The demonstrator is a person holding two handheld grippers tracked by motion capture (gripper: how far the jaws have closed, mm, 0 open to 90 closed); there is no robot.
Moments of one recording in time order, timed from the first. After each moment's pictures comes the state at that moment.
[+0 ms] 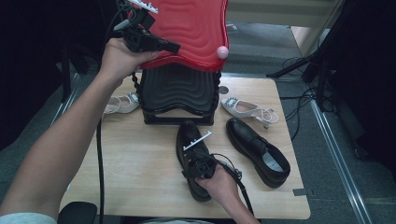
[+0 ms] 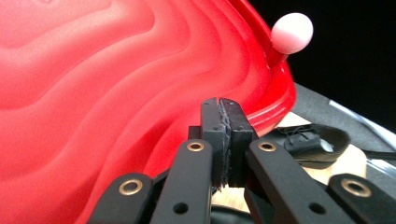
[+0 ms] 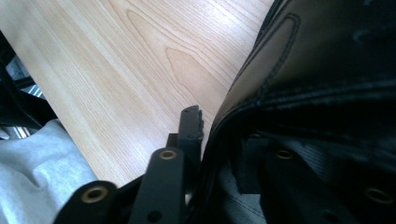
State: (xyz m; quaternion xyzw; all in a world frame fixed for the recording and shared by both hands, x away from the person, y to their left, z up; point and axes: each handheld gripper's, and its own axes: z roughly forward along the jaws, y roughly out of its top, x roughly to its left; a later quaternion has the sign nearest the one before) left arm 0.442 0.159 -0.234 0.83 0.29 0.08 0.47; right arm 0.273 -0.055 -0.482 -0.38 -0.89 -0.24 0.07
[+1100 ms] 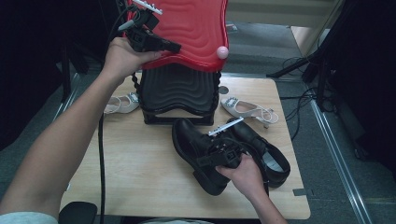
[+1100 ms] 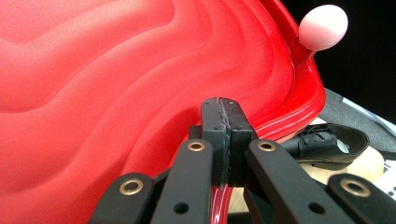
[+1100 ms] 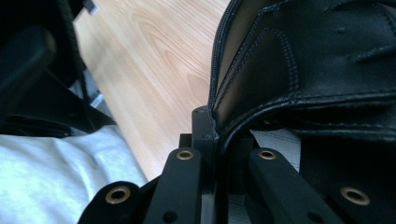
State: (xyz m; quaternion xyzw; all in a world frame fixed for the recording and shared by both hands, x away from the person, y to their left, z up) left arm 0.451 0.157 -0.238 0.83 0.31 0.08 0.45; right arm 0.286 -0.115 -0.426 -0.36 -0.86 -0.34 0.12
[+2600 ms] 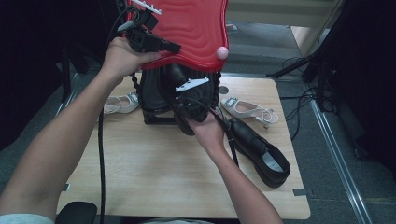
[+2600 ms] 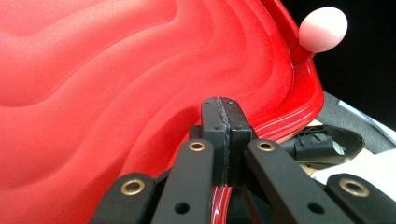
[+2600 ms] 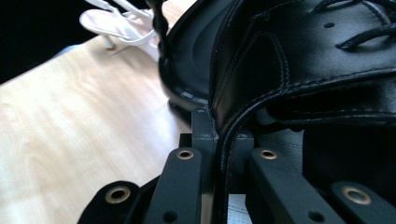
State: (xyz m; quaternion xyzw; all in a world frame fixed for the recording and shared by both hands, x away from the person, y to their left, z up) left arm 0.450 0.159 -0.240 0.83 0.32 0.07 0.46; right arm 0.374 -0.017 -0.384 -0.32 -0.85 -0.40 -0.14
